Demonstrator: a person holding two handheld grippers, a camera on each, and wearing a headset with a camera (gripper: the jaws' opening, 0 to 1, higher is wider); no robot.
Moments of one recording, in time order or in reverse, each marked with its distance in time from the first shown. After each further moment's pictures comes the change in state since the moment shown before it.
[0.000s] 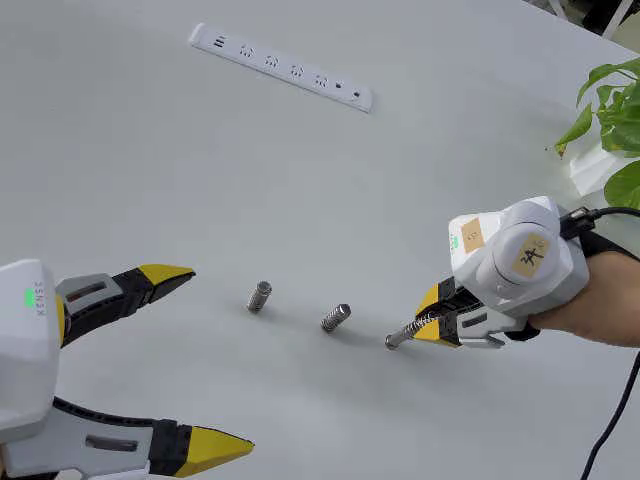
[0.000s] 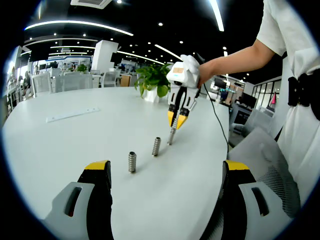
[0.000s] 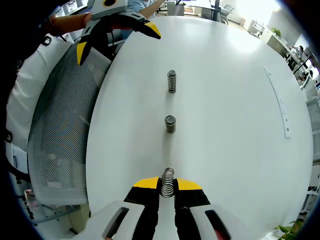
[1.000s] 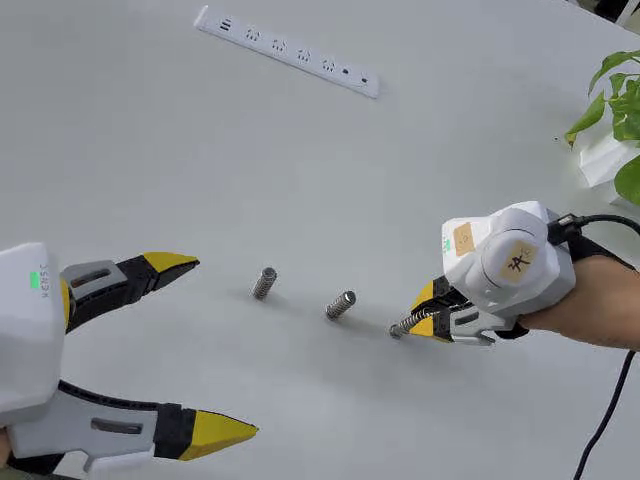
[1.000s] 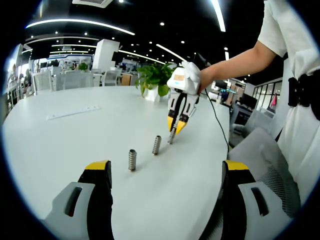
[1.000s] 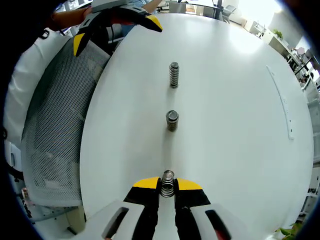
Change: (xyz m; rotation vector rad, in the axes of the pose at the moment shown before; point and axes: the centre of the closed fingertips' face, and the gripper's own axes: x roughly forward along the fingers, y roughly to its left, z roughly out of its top) left arm 0.000 0.001 -0.005 -0.014 0.002 0.005; right arm 0.022 0.002 -0.003 -0.016 0.002 -0.010
